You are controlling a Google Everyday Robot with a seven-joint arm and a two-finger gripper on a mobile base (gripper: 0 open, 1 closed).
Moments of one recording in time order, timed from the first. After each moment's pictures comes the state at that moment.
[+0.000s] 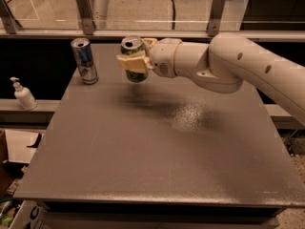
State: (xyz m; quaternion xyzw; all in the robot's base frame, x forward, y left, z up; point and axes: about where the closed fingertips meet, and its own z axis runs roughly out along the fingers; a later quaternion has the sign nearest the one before) arm 0.631 0.054 0.928 -0.44 0.62 0.30 0.58
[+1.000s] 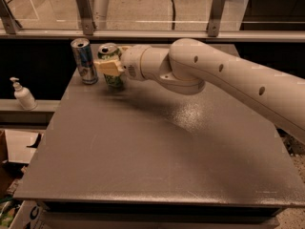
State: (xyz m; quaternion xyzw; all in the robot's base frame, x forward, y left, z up) arm 0.661 0.120 0.894 -0.40 0.67 0.30 0.56
